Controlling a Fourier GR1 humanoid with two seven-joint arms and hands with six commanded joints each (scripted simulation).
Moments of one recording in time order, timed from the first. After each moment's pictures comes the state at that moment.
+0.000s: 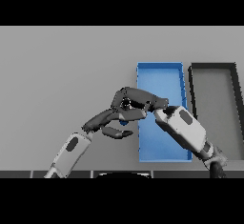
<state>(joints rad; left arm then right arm) -0.25 0.13 -0.47 -1.54 -0.11 -0.37 0.06 -0.73 -0.34 0.47 -1.73 -0.78 0.34 0.31</state>
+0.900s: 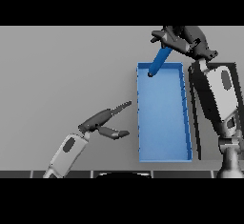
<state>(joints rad) -0.23 0.16 -0.45 -1.57 -0.08 -0.38 0.06 -1.00 -0.54 0.16 -1.26 -0.83 0.11 0.37</state>
